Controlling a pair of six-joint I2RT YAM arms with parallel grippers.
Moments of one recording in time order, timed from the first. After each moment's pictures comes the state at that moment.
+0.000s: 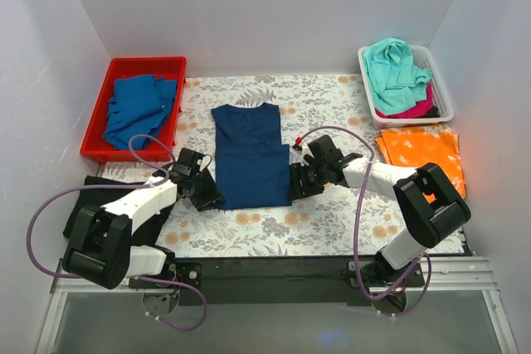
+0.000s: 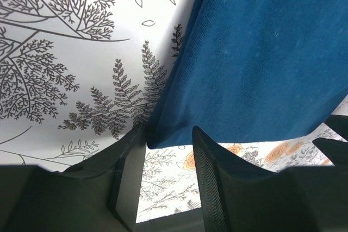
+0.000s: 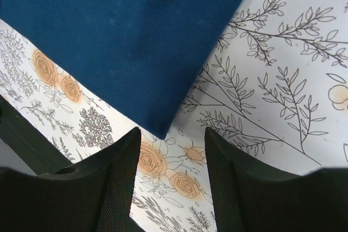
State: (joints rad) left arm -0.34 1.29 0.59 -0.44 0.17 -0.87; right arm 0.61 1.58 0.80 -0.25 -0.42 0.34
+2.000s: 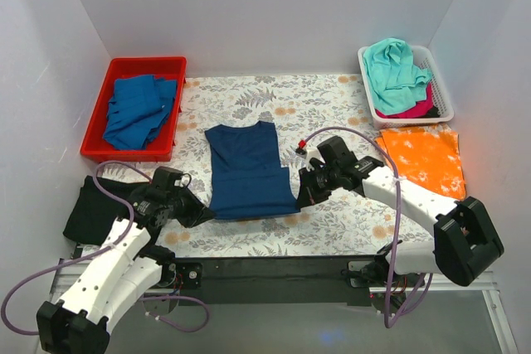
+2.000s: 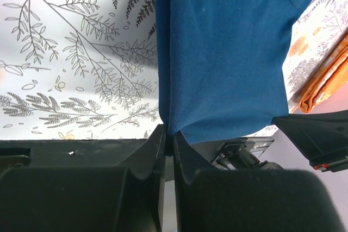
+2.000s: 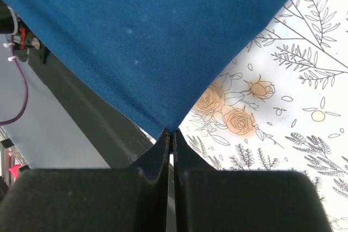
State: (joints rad) left arm -0.35 0.73 0.57 -0.84 0.22 -1.12; right arm 0.64 1.31 0.79 -0.48 -0.53 0.29
